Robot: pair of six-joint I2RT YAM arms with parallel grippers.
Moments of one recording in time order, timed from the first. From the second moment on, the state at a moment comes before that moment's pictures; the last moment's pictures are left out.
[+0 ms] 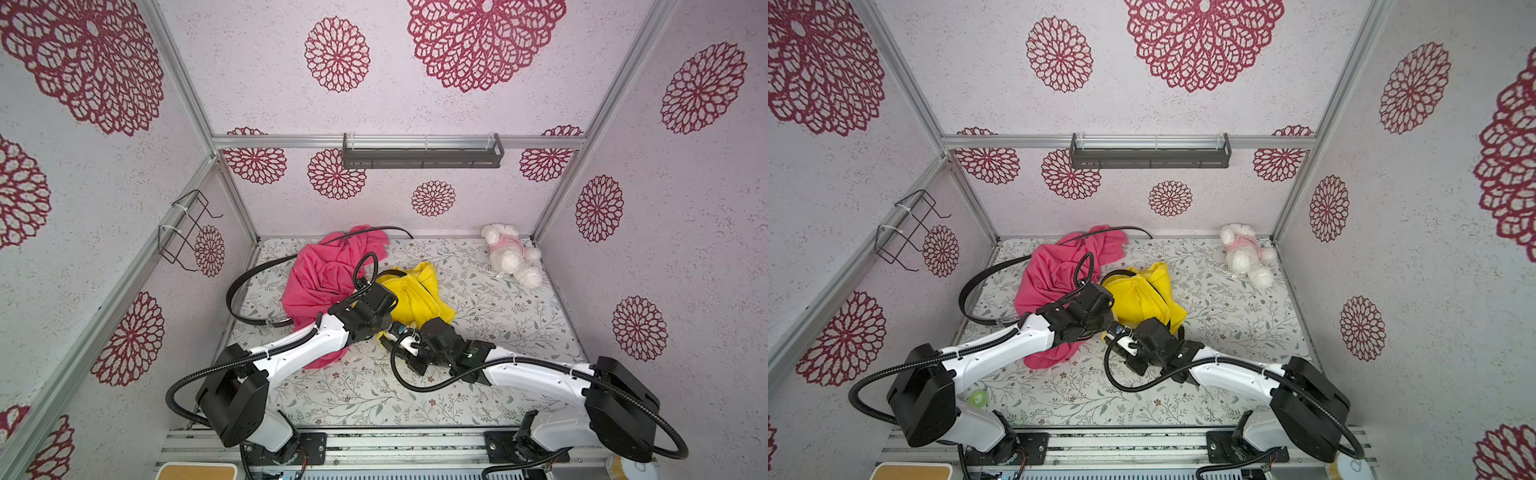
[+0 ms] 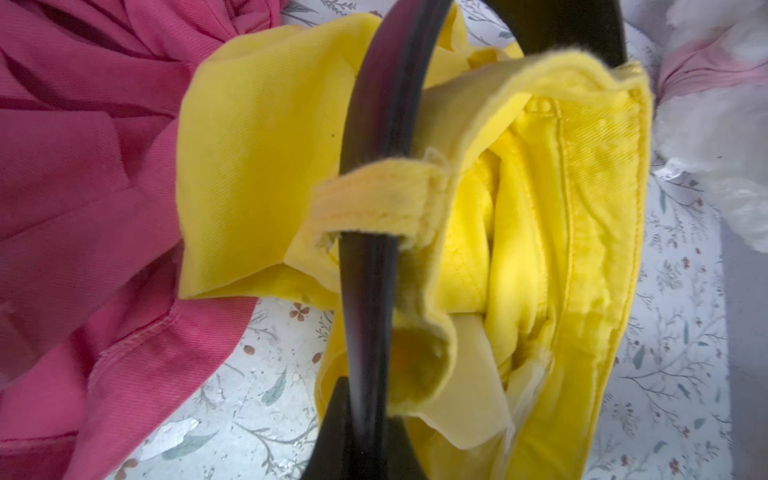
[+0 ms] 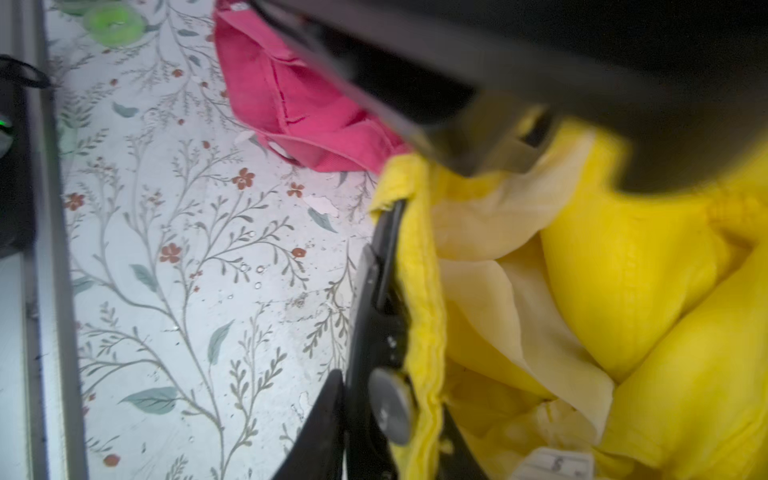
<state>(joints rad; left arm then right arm) -0.76 1.50 1.08 -0.51 -0.26 -0.94 0.98 1.33 0.74 -0.08 -0.09 -0.16</state>
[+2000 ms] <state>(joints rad) -0.75 1.50 1.00 -0.40 -0.15 -0.57 0.54 1.54 1.11 -0.62 -0.23 0.05</state>
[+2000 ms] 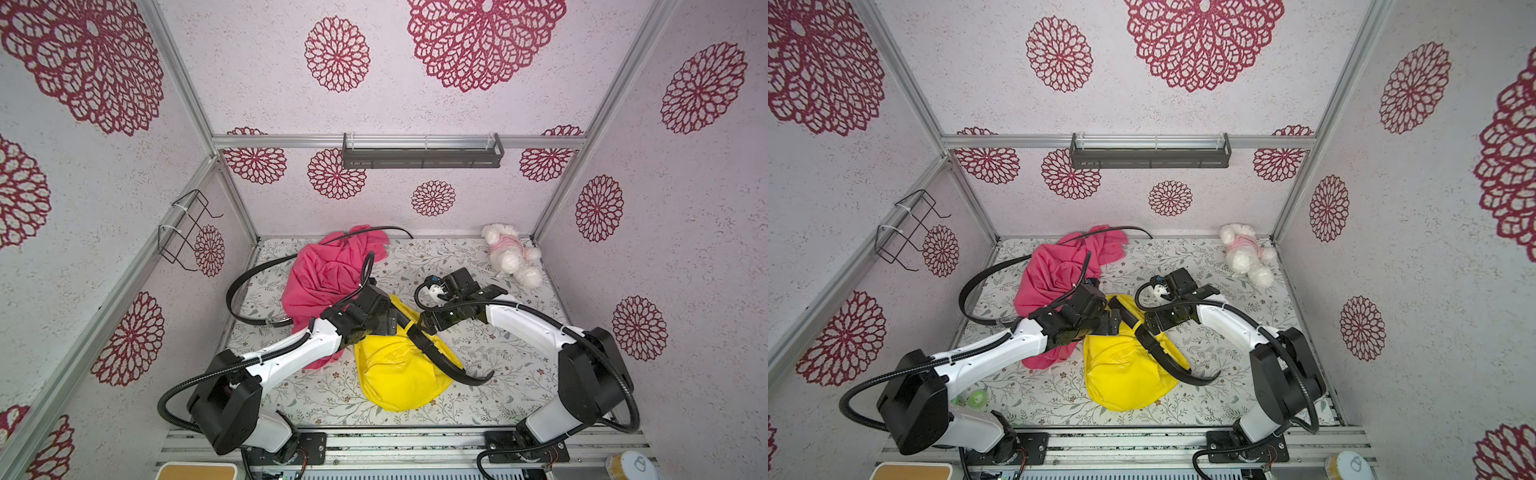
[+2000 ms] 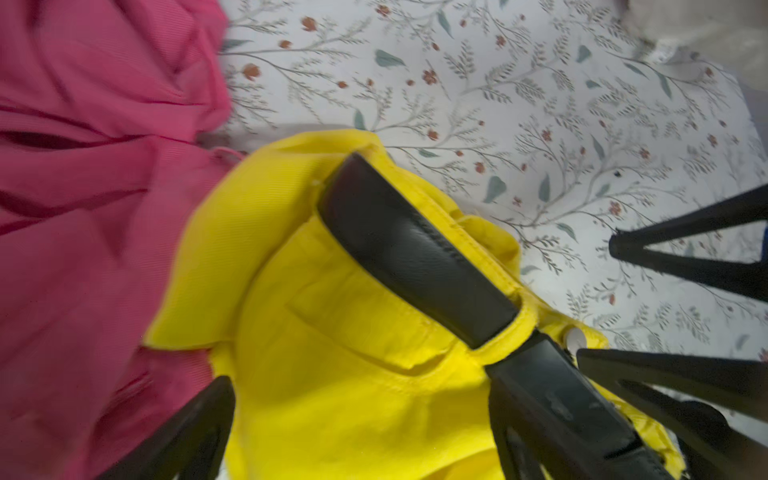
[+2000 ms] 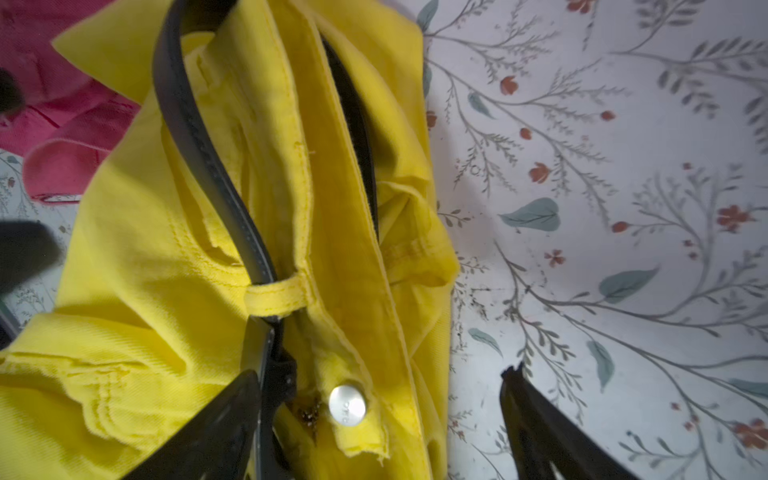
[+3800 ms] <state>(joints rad) -0.85 1.40 1.00 -0.45 -0.02 -0.59 0.72 1.41 0.91 -0.37 -0.02 -0.09</state>
